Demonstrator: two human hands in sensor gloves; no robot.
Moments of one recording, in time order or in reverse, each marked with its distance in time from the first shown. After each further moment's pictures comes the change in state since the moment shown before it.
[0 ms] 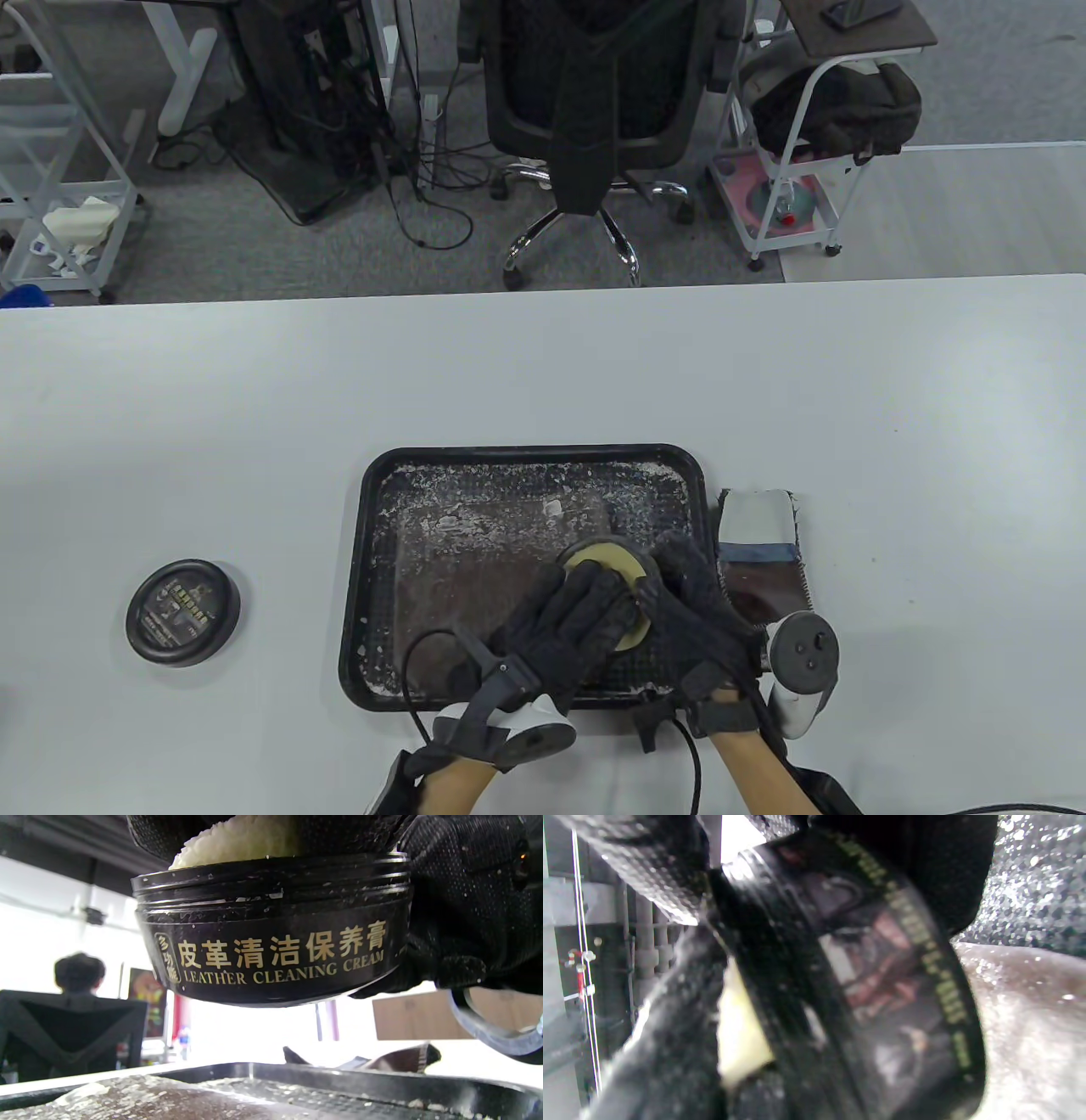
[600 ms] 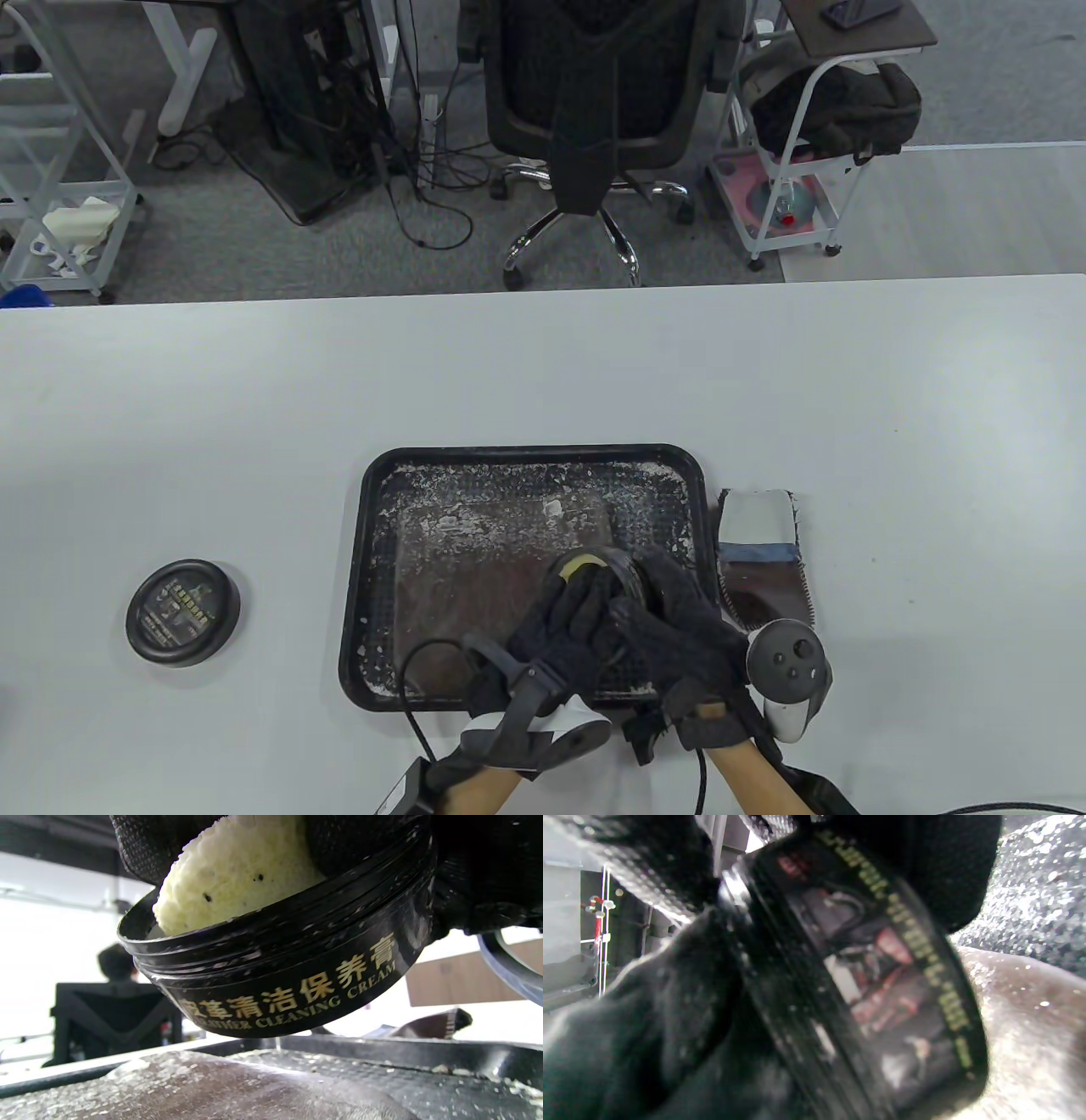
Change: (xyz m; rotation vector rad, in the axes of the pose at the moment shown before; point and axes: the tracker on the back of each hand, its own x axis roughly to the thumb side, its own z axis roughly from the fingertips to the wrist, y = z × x) left_hand 0.013 -0.002 -0.015 -0.106 0.137 -0.064; right_hand 0.015 0.011 0.006 0.043 -0.099 0.163
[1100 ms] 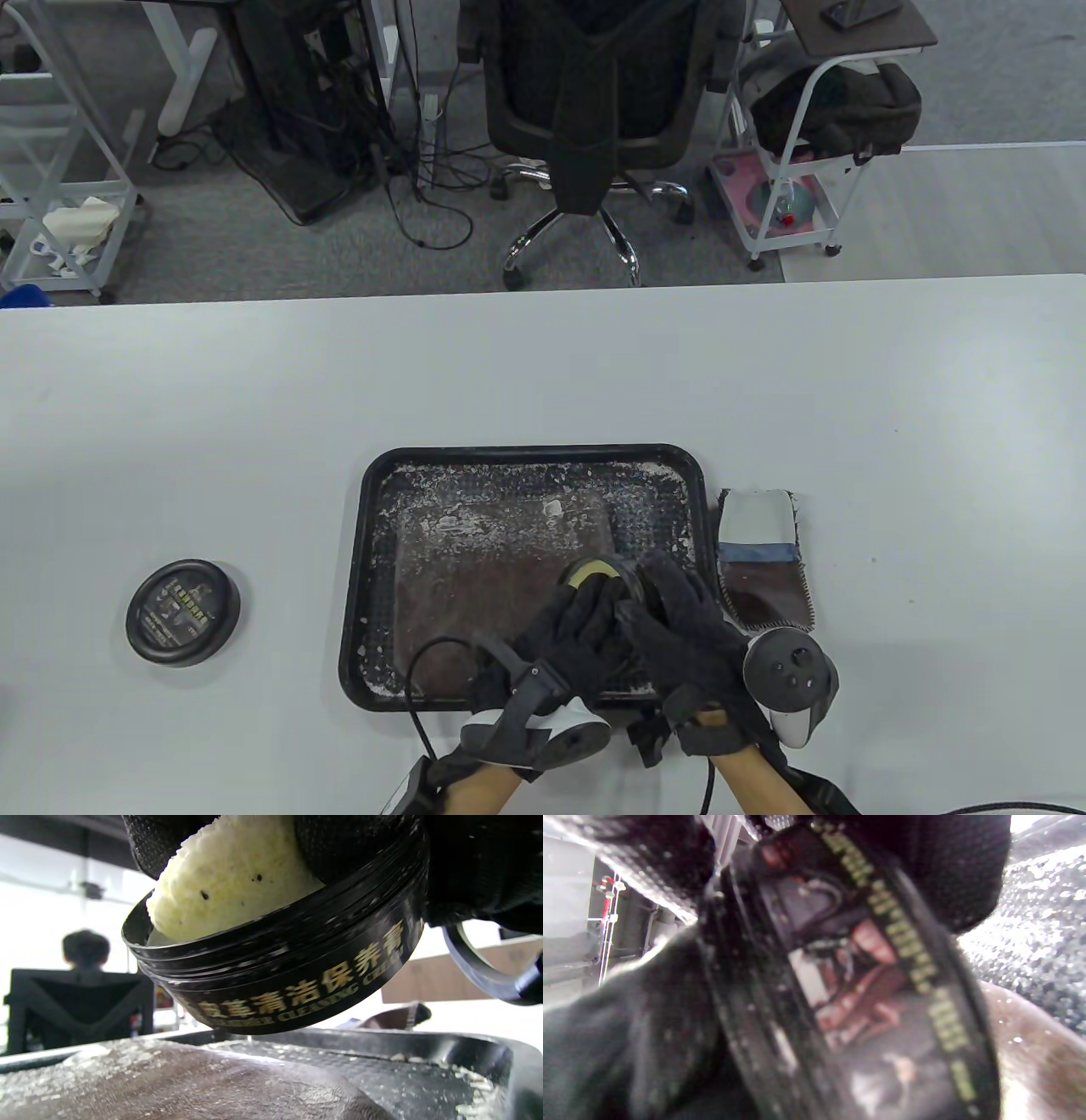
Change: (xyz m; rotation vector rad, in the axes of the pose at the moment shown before) left_hand 0.006 -0.005 0.005 -0.014 -0.140 0.017; right_hand 0.003 -0.009 0.001 -0.009 -0.026 0.074
